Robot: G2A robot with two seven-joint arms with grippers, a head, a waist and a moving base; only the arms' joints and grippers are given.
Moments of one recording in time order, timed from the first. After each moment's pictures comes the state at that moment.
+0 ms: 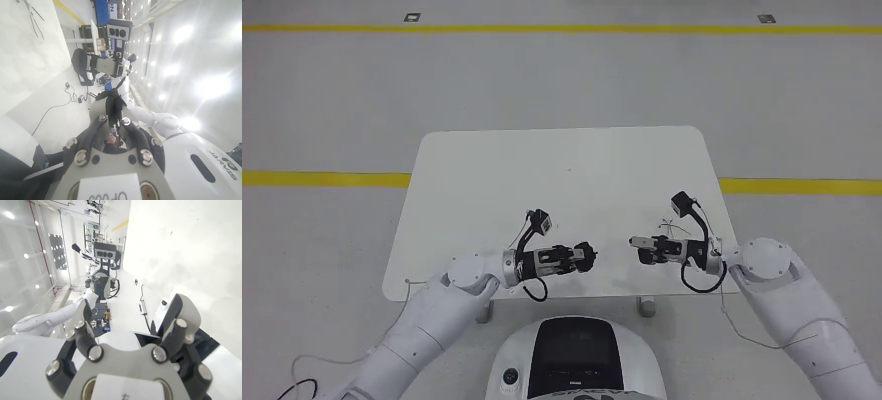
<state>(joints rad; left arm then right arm) 1.25 -1.13 -0.89 -1.37 -0.57 -0.34 -0.94 -1.40 -0.92 1.23 -1.52 0.27 -0.22 1.04</state>
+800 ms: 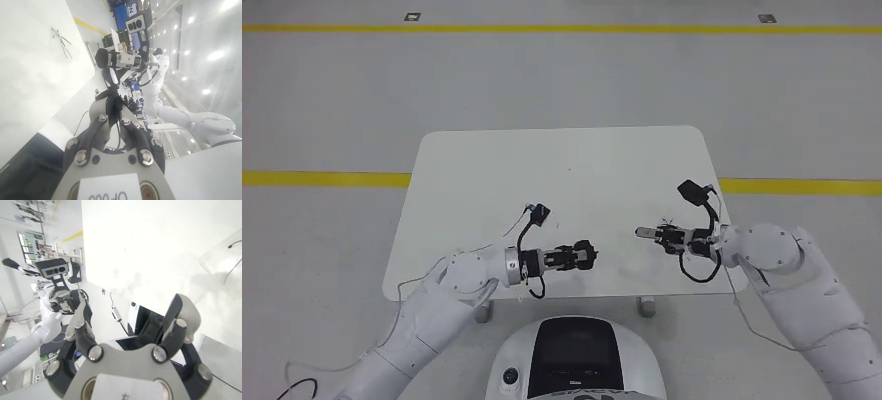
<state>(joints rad) 1.29 -1.11 -0.93 -1.53 -0.22 -0.34 -0.80 -1.42 -0.88 1.31 -1.78 -0.14 0.20 1.00</state>
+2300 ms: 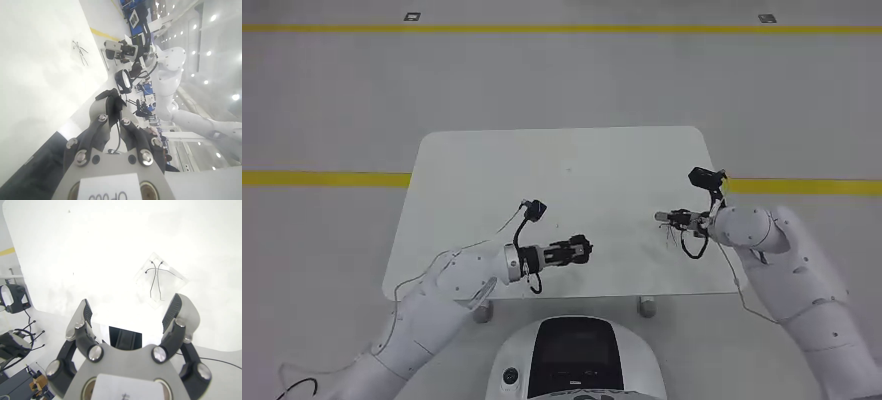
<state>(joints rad) 1.30 -1.08 -0.94 -1.58 -0.10 -0.27 -0.70 -1.24 -0.96 1.24 -1.59 -0.56 0.34 1.05</state>
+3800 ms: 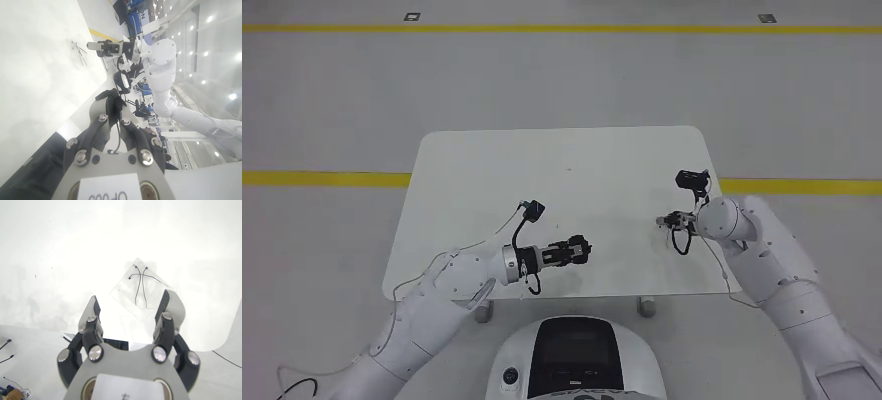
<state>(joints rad) 1.31 -1.08 -0.94 -1.58 -0.10 -0.28 -0.70 -1.12 -1.02 1.10 -1.40 -0.73 0.34 1.07</state>
